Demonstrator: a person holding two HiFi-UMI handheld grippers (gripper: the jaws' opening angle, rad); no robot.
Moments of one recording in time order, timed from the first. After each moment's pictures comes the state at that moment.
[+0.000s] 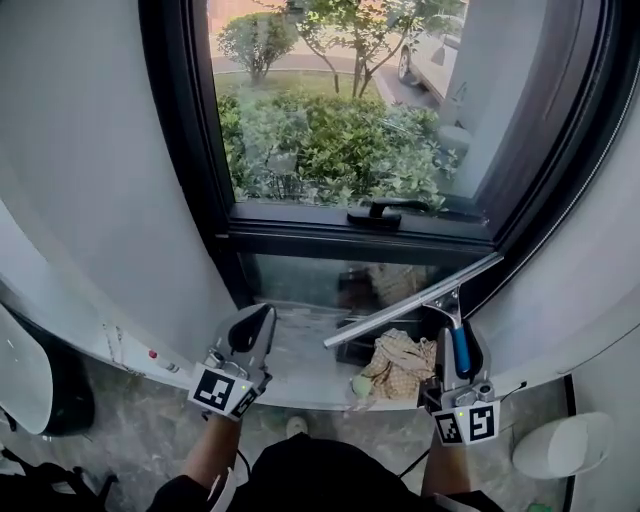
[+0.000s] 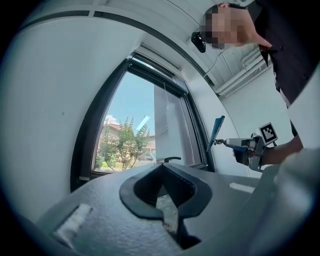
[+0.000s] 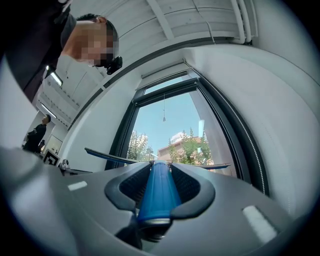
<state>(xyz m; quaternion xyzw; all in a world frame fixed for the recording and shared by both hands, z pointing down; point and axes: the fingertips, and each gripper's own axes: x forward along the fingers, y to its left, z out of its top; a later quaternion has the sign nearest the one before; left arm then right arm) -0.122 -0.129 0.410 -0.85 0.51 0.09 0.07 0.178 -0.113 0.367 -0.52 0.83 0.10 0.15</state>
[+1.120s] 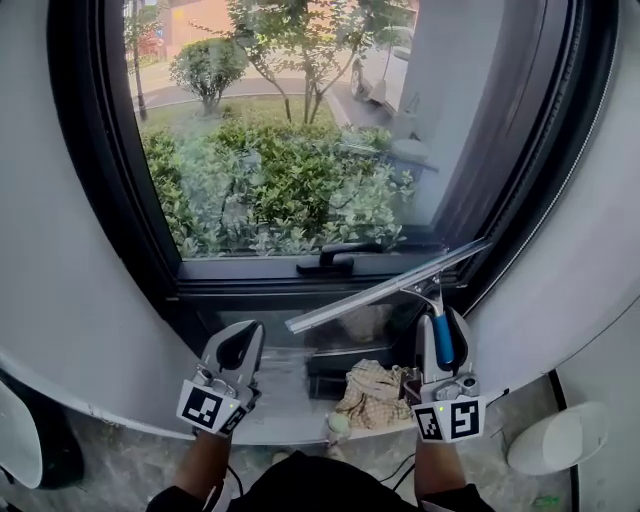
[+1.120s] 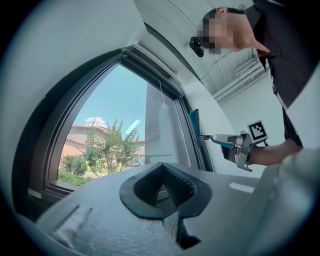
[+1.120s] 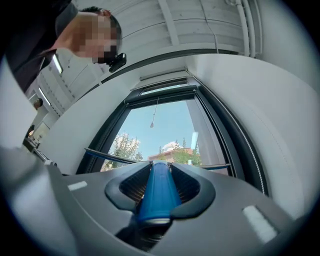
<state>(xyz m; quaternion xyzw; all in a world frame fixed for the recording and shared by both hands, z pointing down) -0.072 -0.212 0.379 -0.88 0.45 0.12 0.10 0.195 -0.189 0.302 -0.57 0.79 0.16 0.17</state>
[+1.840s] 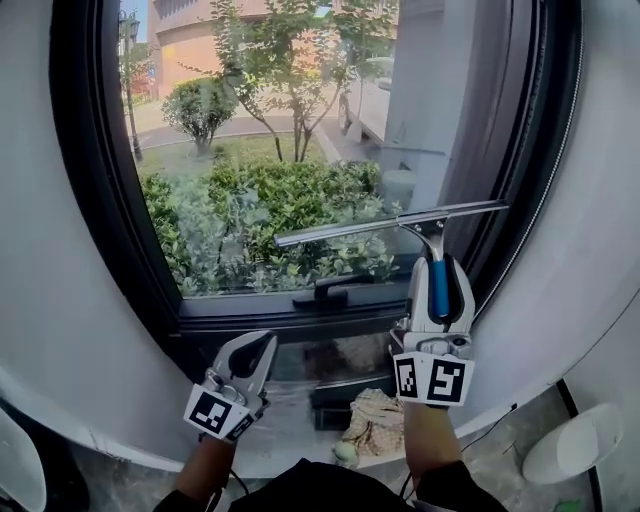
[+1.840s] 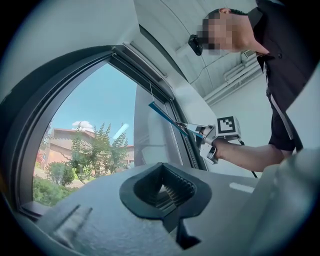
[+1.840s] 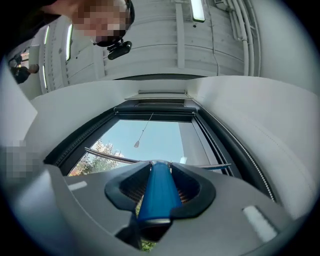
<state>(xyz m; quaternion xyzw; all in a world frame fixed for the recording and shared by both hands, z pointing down) -0.043 -0.233 0.344 -0.91 0.38 0.13 0.14 0.185 -0.241 0.203 -0.62 0.69 0.28 0.24</state>
